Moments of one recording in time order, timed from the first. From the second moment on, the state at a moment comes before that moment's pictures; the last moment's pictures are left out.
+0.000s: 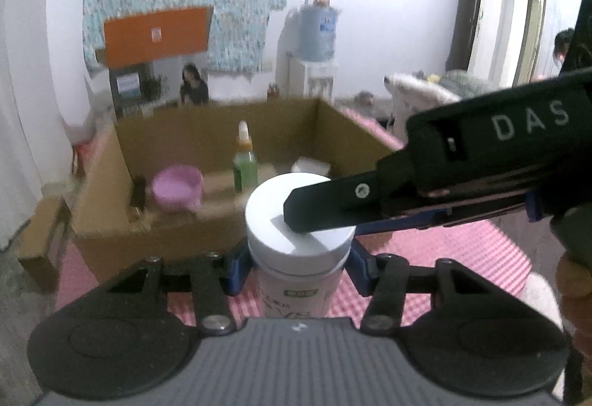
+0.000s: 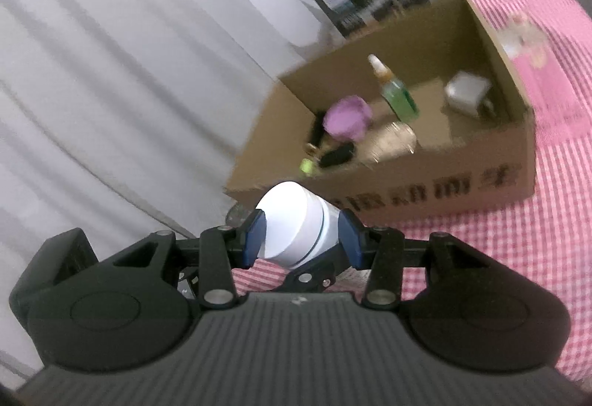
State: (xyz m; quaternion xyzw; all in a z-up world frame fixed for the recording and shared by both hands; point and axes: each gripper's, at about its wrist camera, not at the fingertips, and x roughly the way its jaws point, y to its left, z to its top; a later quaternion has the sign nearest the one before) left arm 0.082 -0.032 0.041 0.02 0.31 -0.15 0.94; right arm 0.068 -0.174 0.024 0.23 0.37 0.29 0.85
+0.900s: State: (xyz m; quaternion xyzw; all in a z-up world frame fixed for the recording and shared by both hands) left arm 0.238 -0.087 0.033 0.01 0.40 -0.21 0.89; right arm 0.202 -0.243 0.033 0.24 0.41 0.26 0.84
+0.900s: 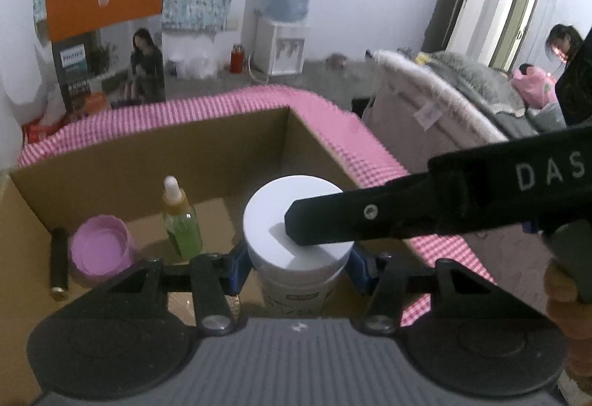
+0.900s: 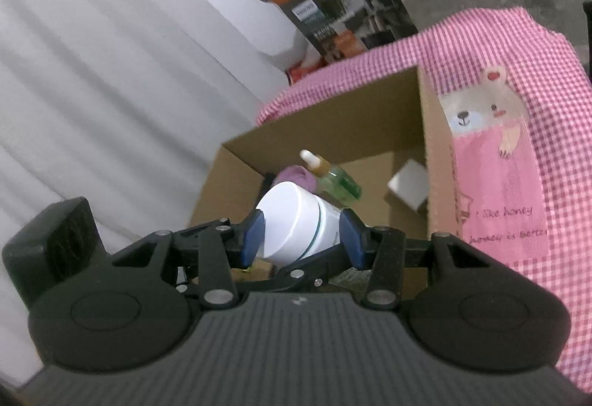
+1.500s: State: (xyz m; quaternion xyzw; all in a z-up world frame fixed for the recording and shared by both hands) left arm 0.255 -0.104 0.016 0.02 0.44 -0.20 0.88; right arm 0.221 -0.236 0.009 0.20 0.43 0.26 0.84
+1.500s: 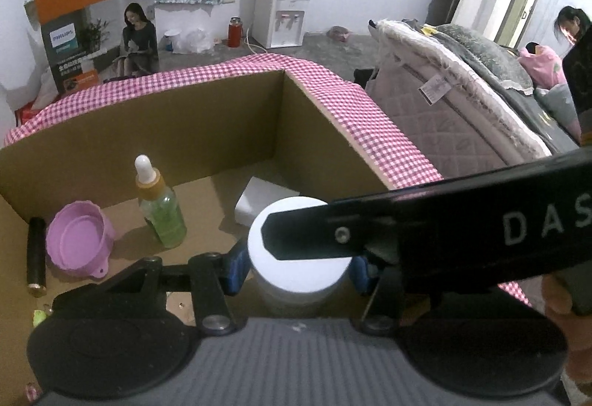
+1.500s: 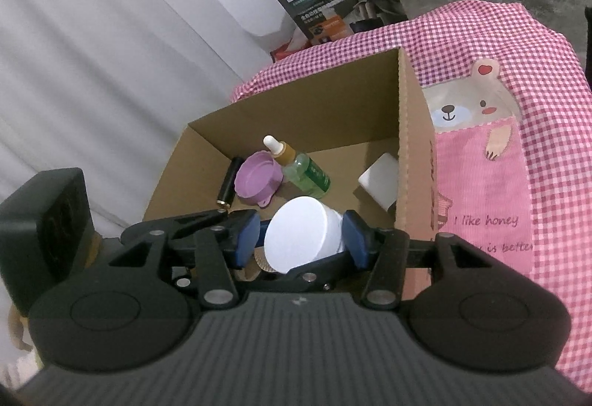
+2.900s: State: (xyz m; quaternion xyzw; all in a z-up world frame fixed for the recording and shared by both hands) left arm 0.125 -0.021 0.074 0.03 0.34 0.02 0.94; right arm 0.042 -0.179 0.061 0.03 0.24 0.03 0.97
